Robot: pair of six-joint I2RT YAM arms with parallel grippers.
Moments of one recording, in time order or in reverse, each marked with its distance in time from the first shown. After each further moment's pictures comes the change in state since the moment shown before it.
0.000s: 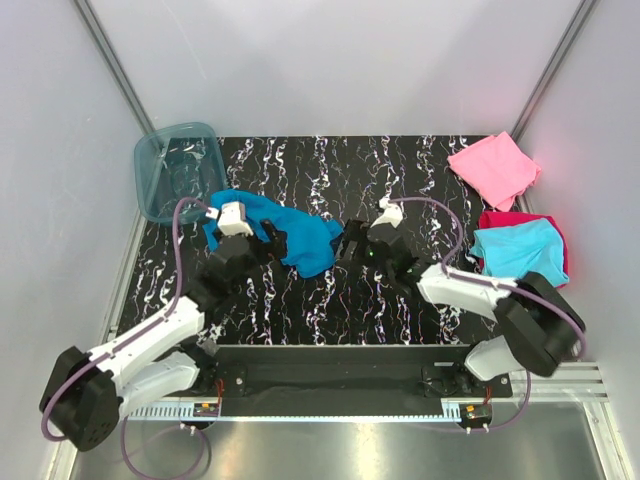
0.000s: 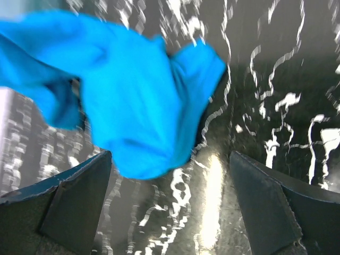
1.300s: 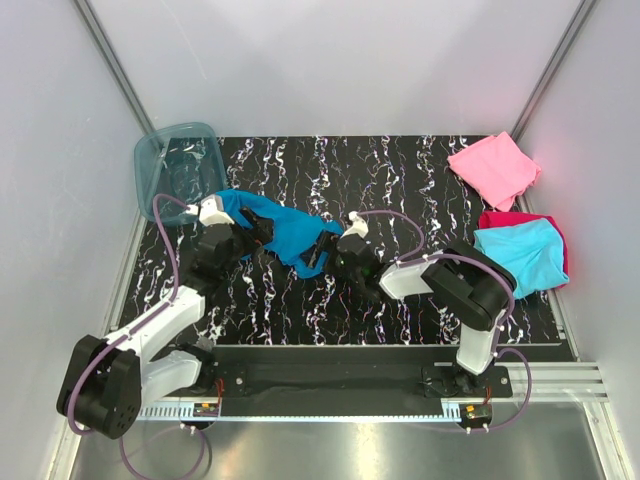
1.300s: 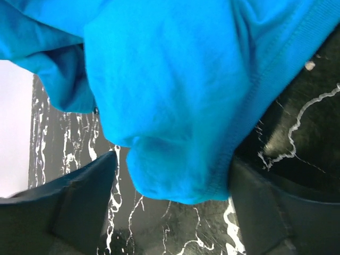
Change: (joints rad) left arm 0.237 0.091 -0.048 0.158 0.195 -0.161; right arm 0.085 0.359 0.072 0.330 -0.091 0.179
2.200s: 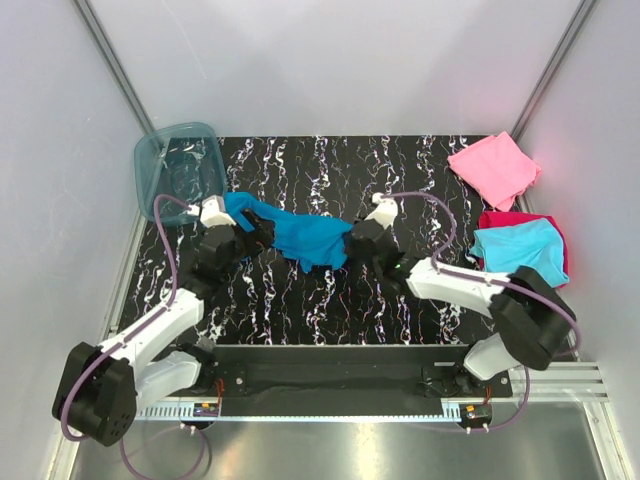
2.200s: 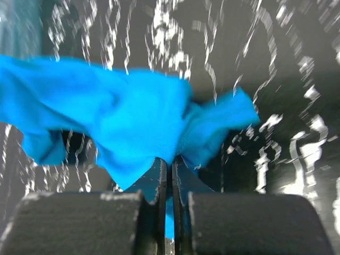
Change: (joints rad) left arm -0.039 -0.040 0.013 -0.065 -0.046 0.014; right arm -0.009 -0.336 0.028 -0.401 0.337 -0.172
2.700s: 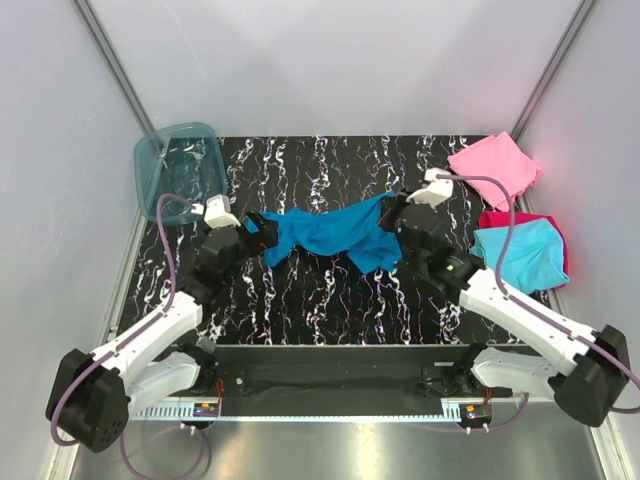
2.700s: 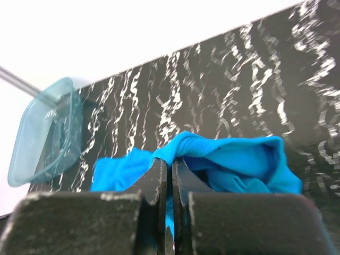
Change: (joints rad) left arm -0.073 -0.050 0.026 -0.050 -0.072 0.050; right arm -0.063 -0.388 0.093 -0.172 0.163 -0.159
